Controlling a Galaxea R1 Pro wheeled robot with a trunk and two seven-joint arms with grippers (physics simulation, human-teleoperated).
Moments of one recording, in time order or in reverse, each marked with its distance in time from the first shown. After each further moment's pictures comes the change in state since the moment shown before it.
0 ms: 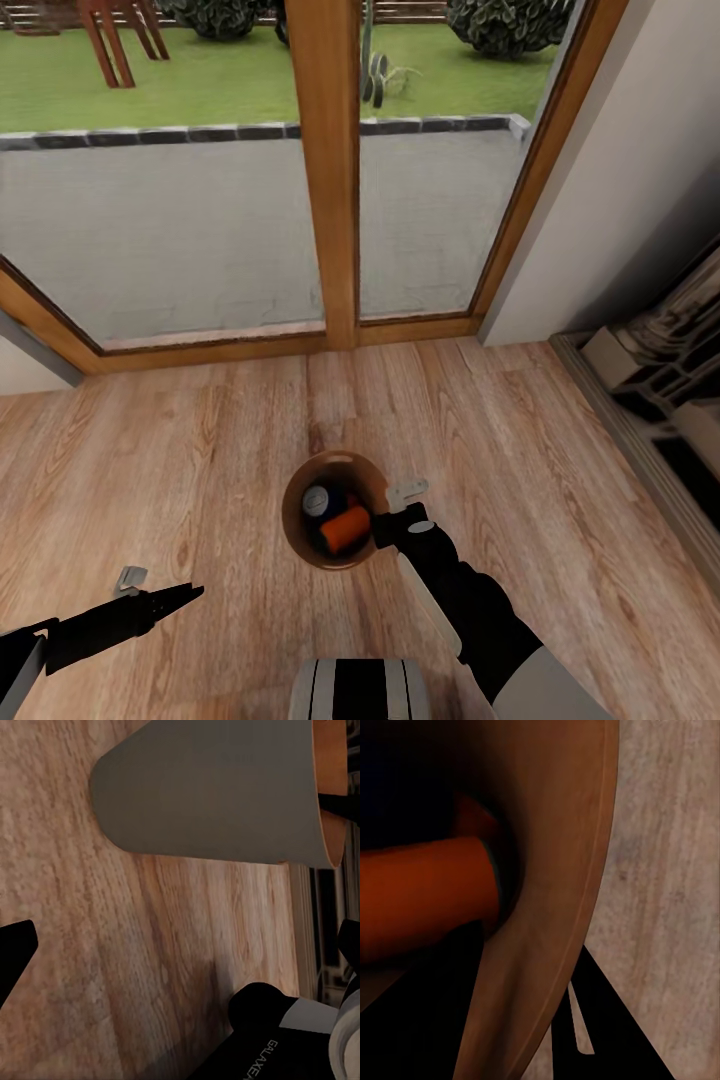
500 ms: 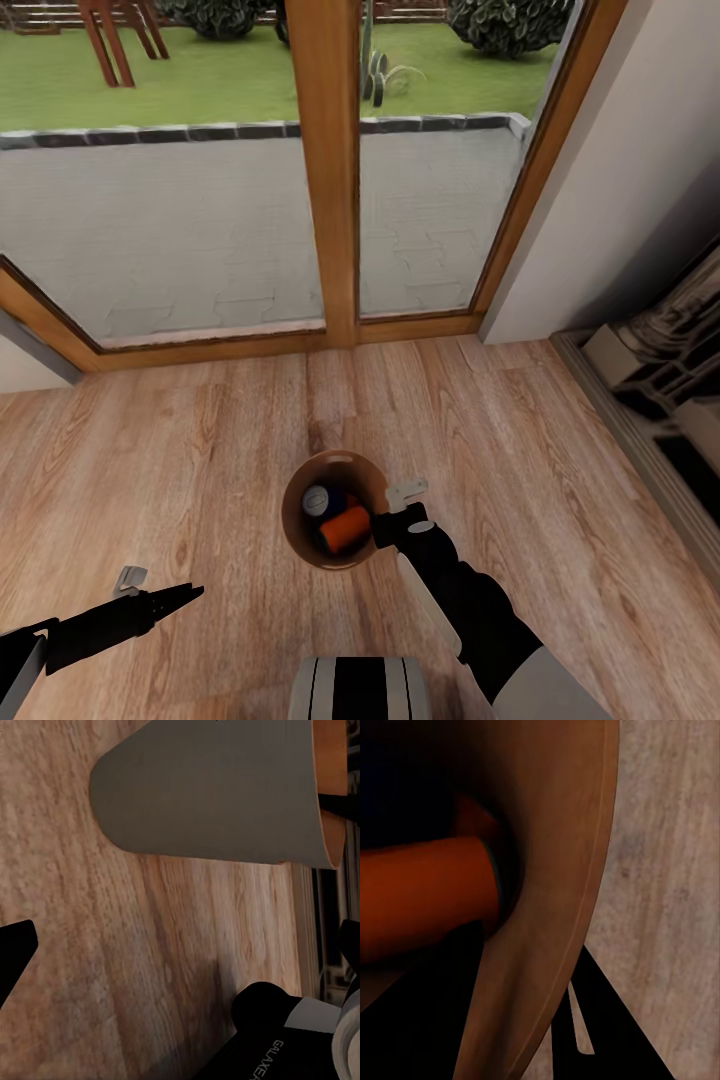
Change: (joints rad) left arm 0.000 0.000 0.000 0.000 0.000 0.000 0.000; right arm 0.000 0.000 0.000 0.000 0.000 0.000 0.000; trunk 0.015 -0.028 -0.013
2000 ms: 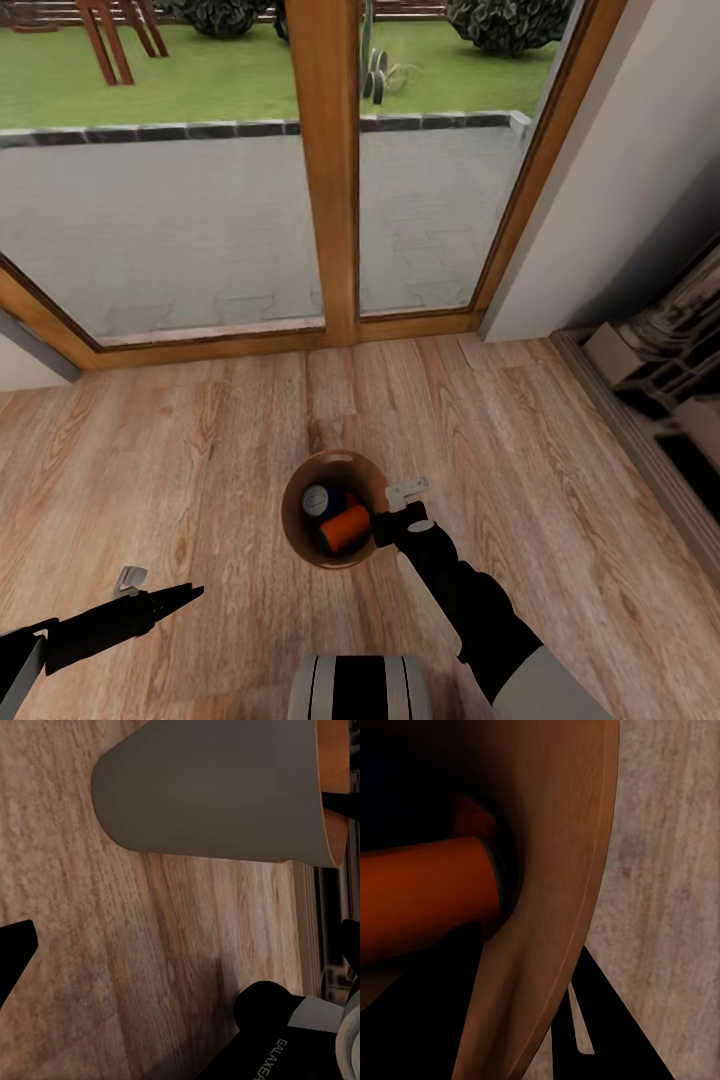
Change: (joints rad) left arm 0.001 0.000 0.000 0.000 0.000 0.000 0.001; right arm -0.001 0.000 0.000 -0.004 0.001 0.002 -0.001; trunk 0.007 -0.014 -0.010
